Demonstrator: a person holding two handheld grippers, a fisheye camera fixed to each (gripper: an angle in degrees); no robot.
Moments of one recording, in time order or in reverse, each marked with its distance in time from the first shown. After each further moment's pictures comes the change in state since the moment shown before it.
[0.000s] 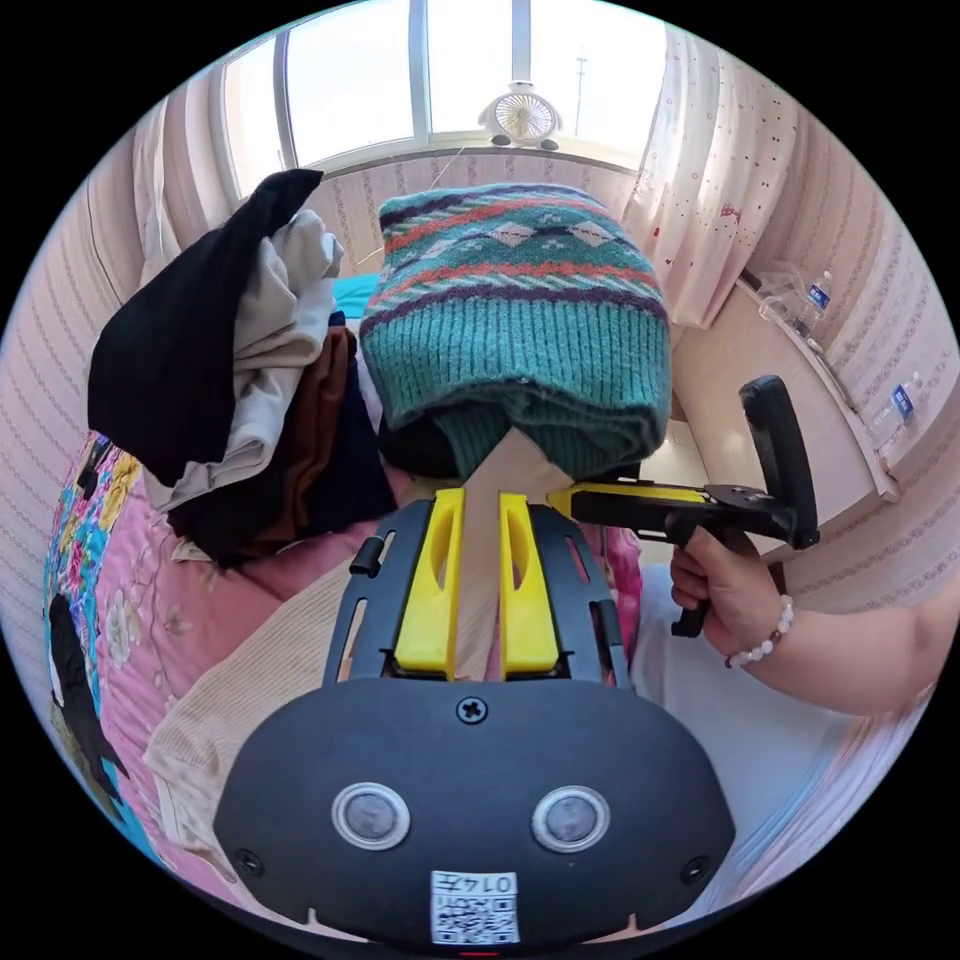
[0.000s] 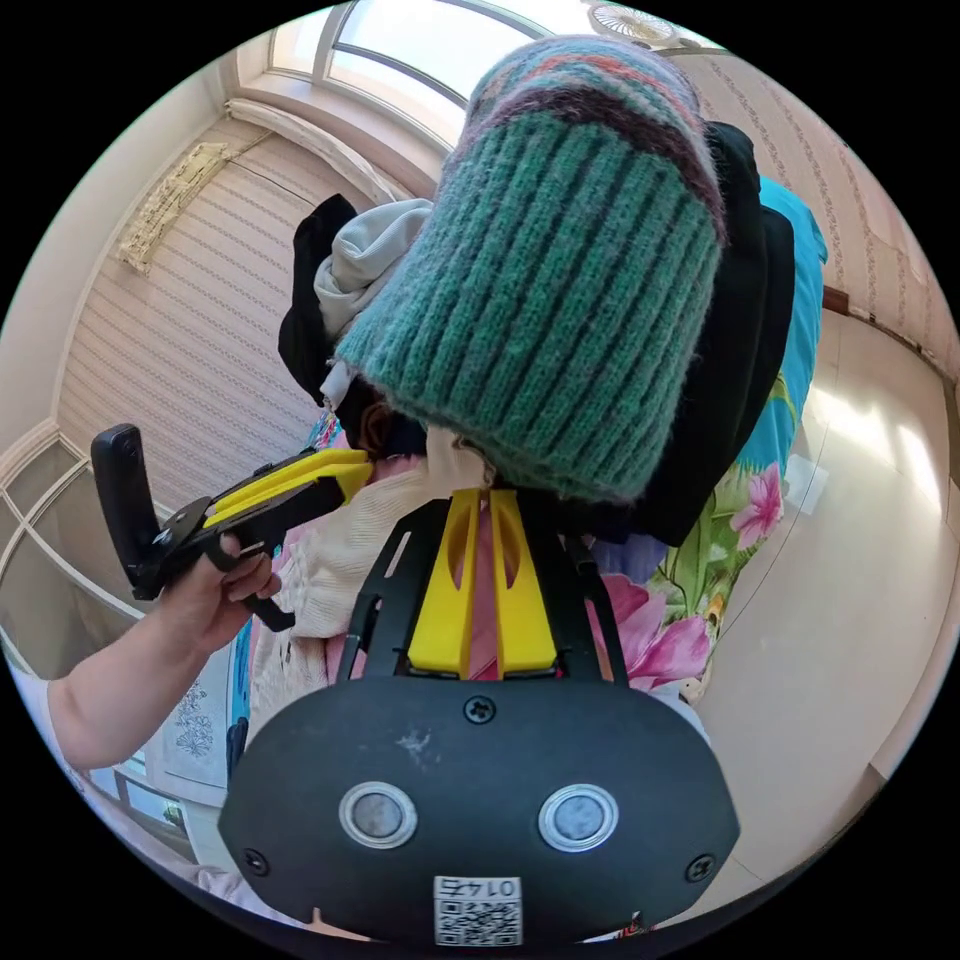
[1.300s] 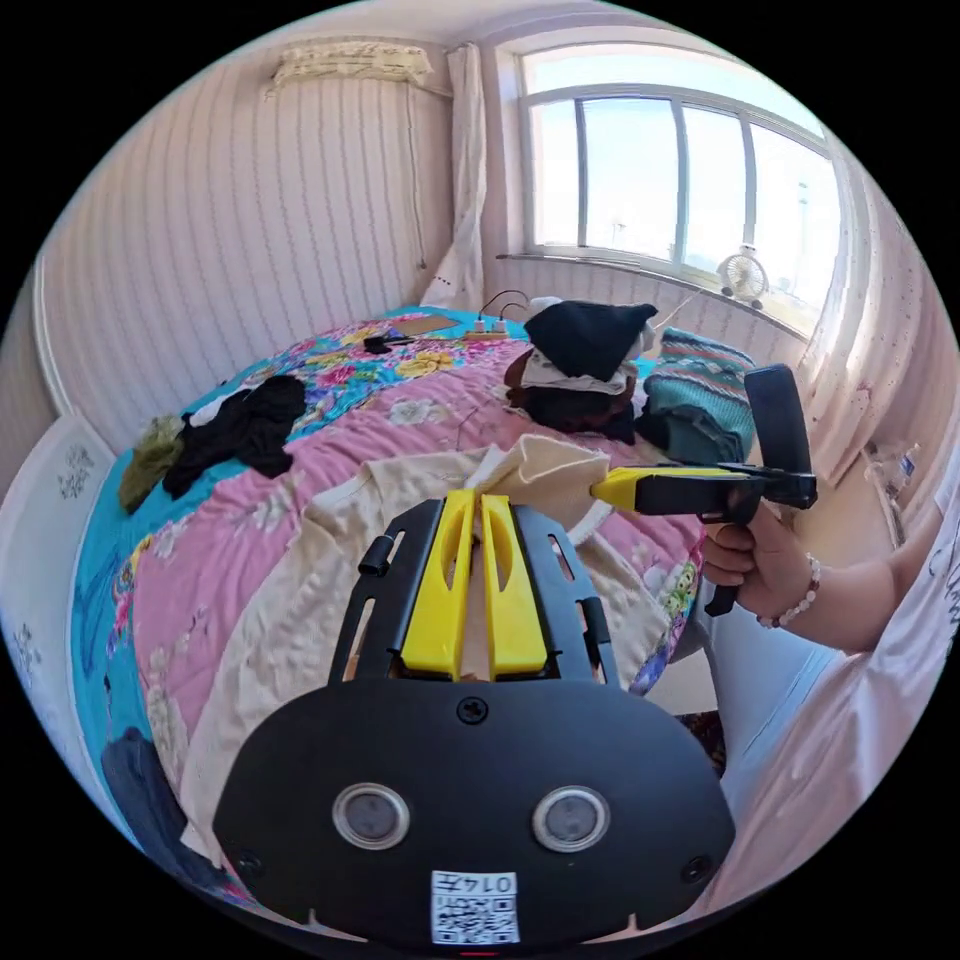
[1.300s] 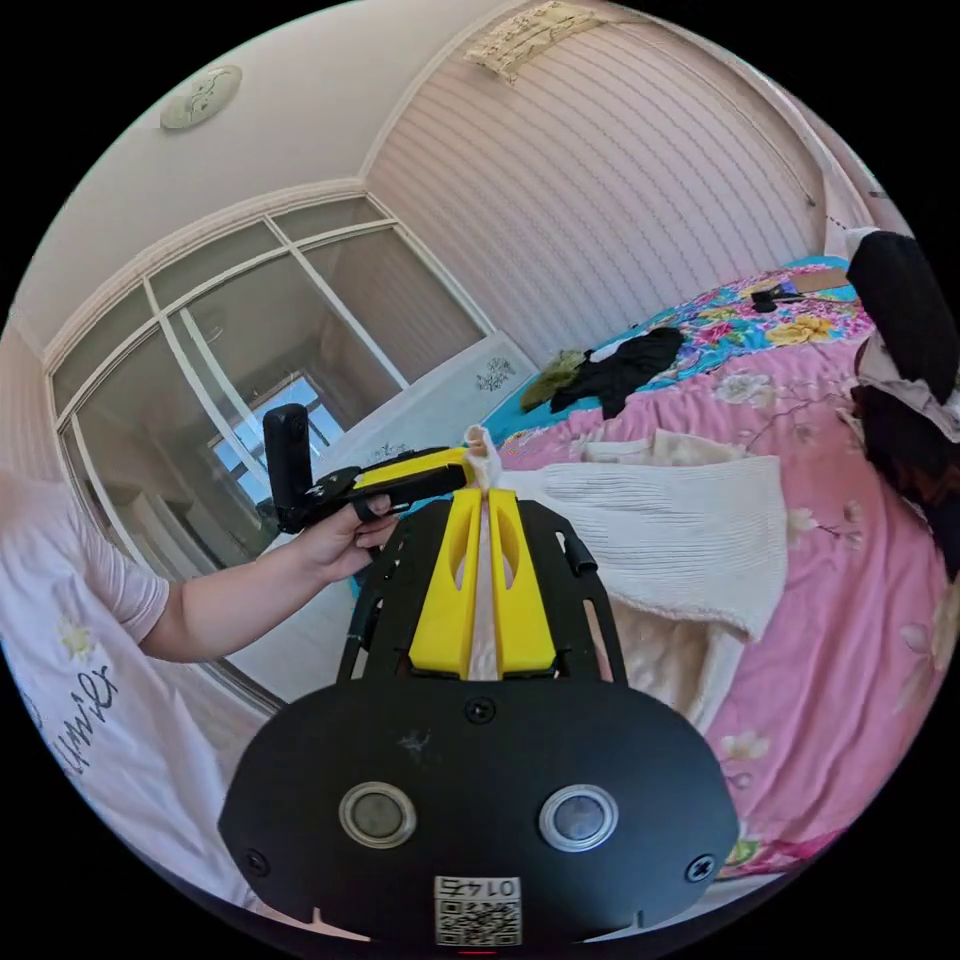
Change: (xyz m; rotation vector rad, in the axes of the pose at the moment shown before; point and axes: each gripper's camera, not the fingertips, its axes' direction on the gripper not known) left arm -0.113 0.415 -0.298 0.214 -0.405 -0.627; right arm -0.337 0.105 0.083 -0.433 -0.711 -0.689
